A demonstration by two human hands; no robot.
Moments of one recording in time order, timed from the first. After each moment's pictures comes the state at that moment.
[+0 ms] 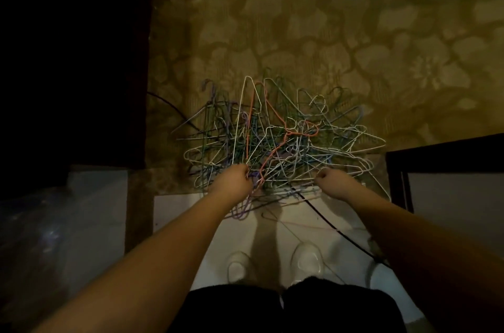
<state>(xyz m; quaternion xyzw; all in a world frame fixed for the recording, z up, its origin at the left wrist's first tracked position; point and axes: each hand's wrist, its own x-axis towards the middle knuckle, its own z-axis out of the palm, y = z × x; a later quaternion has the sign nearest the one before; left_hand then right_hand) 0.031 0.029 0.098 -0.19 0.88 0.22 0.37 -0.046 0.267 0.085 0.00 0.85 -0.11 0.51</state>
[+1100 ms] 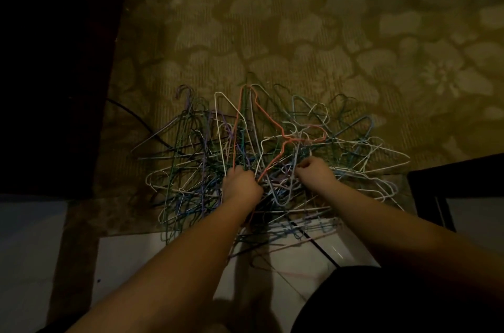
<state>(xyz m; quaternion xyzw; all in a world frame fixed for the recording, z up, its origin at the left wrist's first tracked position) -0.026 0.060 -0.084 -0.16 0.92 0.17 0.32 -0.103 0.233 -0.084 0.09 0.88 -0.28 0.38</state>
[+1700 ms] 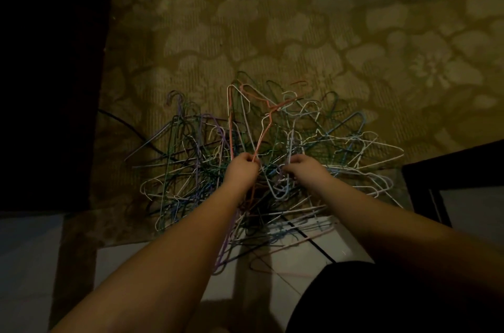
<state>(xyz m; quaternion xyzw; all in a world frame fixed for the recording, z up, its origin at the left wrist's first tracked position) -0.062 0.067 -0.060 -0.33 0.77 0.48 0.26 -0.101 0.230 -0.081 0.17 0.79 -0.43 0.40</state>
